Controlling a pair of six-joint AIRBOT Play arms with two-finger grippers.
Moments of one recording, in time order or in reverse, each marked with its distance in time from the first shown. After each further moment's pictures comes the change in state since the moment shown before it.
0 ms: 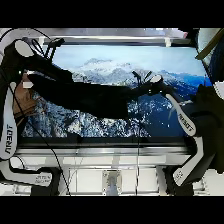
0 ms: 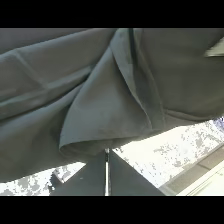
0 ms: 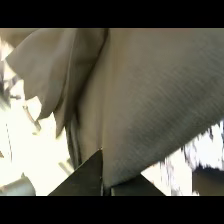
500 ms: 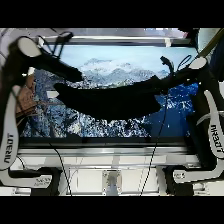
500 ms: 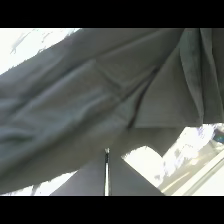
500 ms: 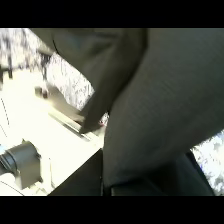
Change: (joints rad) left arm -0.169 0.043 0.000 0.004 0.081 -0.038; right arm -0.202 0.326 0.004 -0.186 0.296 0.194
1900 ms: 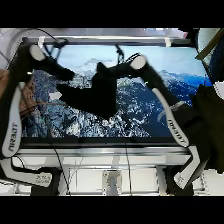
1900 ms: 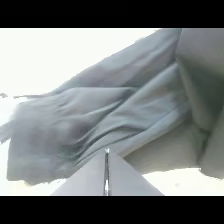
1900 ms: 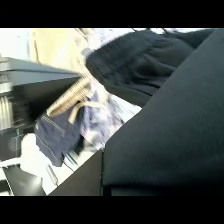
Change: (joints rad) left arm 0.143 -0.063 0.000 0.211 0.071 -0.019; right arm 0.548 -0.343 0.391 0.132 -0.610 0.262
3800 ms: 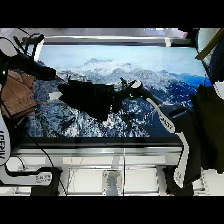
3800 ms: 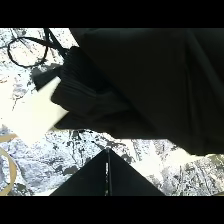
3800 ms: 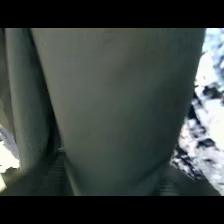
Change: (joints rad) left arm 0.114 0.084 0.000 0.014 -0.131 -0.023; right arm -0.117 -0.222 -0.261 0.251 0.037 -0.204
